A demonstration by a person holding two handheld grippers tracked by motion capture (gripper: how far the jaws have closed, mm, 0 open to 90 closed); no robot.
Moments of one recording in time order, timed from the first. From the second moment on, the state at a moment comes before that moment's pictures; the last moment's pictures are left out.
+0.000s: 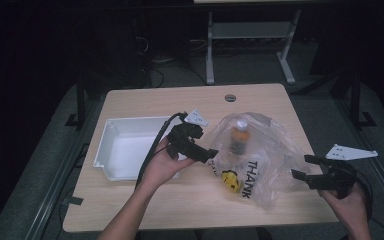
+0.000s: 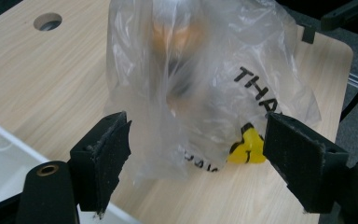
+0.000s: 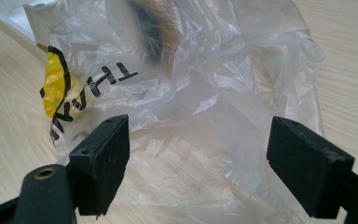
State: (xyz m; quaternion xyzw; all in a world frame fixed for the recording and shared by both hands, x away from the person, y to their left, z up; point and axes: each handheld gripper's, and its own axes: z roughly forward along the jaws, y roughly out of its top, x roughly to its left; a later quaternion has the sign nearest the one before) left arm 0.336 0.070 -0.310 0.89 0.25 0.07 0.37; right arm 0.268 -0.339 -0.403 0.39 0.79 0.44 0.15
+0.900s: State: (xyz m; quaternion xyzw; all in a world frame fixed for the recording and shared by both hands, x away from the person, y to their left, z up) left arm 0.382 0.005 -0.295 0.92 0.21 0.08 0.33; right arm 0.270 -0.340 -0.401 0.39 0.79 0.45 0.15
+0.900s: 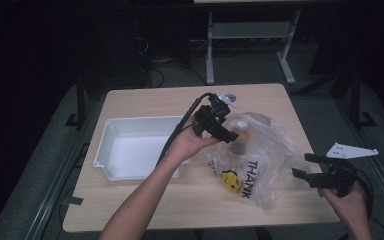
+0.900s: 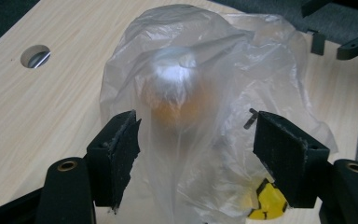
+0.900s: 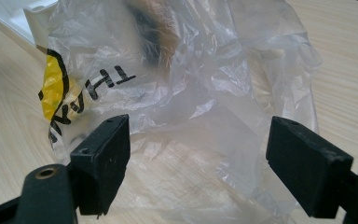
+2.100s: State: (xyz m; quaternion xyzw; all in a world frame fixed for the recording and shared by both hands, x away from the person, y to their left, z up) left arm 0.411 0.013 -0.329 0.94 0.23 0.09 0.25; right arm 0.271 -0.342 -0.402 0.39 0.79 0.45 0.15
